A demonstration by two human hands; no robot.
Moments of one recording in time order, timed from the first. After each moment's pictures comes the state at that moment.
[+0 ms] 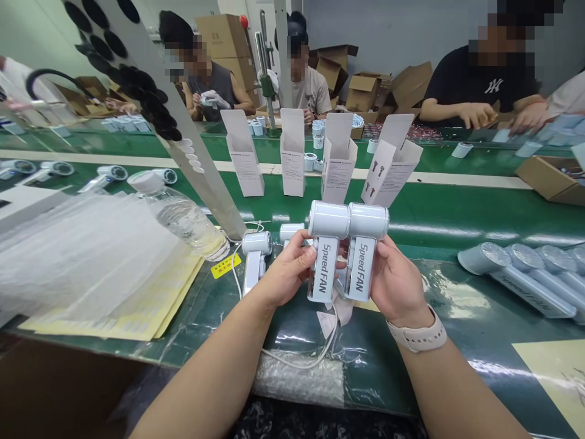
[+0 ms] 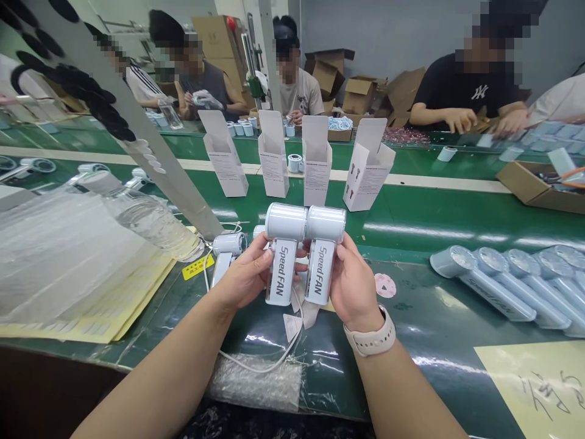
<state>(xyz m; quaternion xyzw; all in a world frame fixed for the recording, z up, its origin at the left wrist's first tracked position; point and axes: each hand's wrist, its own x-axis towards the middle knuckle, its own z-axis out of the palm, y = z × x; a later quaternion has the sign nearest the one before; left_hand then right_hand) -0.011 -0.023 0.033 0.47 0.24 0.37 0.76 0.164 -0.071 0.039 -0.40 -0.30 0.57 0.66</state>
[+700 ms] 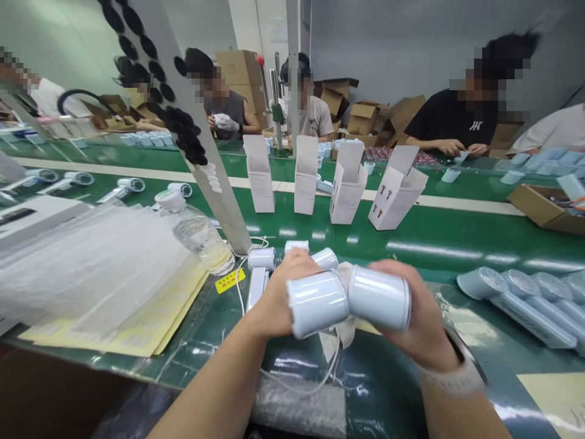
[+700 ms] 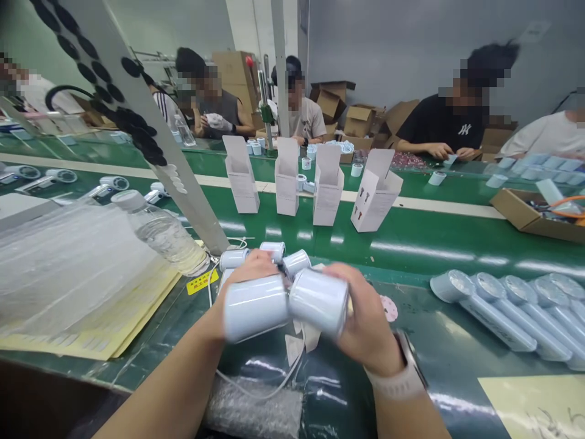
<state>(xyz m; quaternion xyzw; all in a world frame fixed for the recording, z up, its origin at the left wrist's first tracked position) -0.033 -0.029 0.054 0.75 0.22 0.46 0.43 0.195 -0.099 0.062 -0.43 -0.68 0.17 0.56</state>
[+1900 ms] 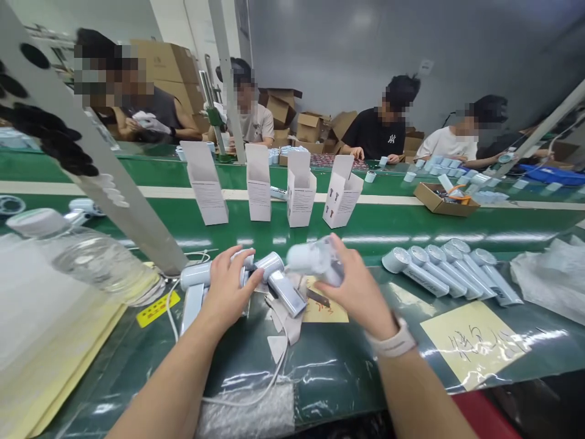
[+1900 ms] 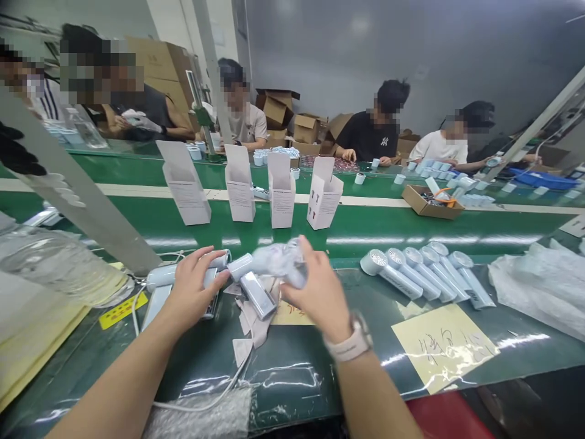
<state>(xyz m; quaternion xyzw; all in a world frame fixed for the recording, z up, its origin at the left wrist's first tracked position) -0.022 0.009 0.011 0.78 0.47 0.36 0.19 0.215 -0.094 0.055 -0.71 -0.59 0.14 0.36</state>
